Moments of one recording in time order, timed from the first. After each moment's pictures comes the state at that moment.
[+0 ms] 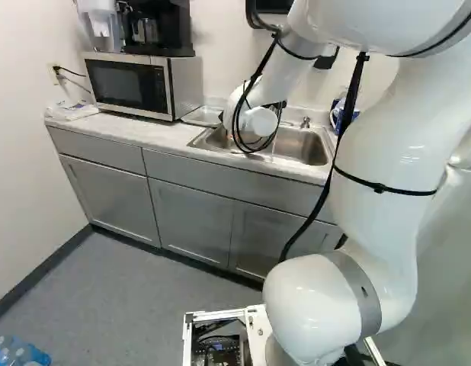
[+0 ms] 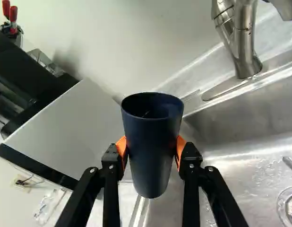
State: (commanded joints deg) arm 5.6 -10.0 -47.7 2.6 44.3 42.8
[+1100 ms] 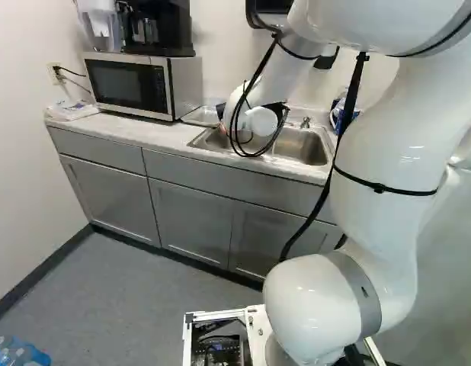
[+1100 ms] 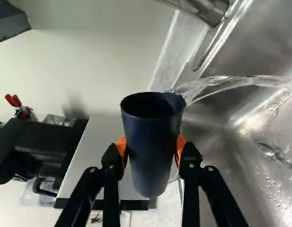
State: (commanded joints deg) arm 5.6 -10.0 -47.7 2.6 44.3 75.9
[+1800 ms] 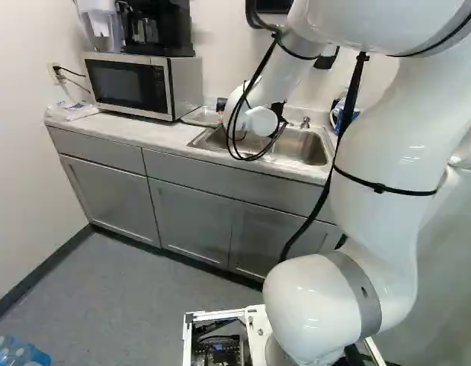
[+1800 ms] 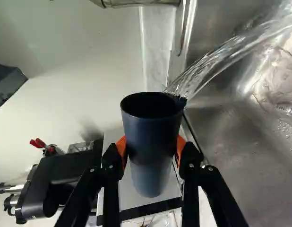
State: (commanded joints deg) arm 5.6 -10.0 -47.7 2.6 44.3 97.0
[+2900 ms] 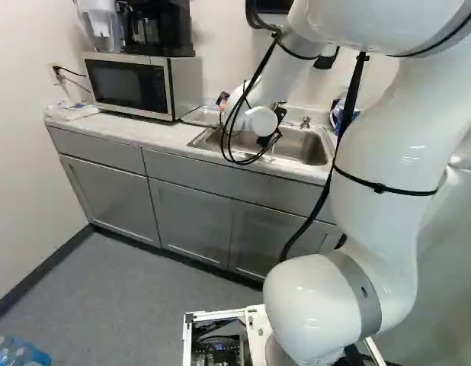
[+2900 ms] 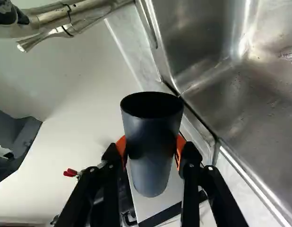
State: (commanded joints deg) arm 5.6 -10.0 -47.7 2.6 44.3 115.7
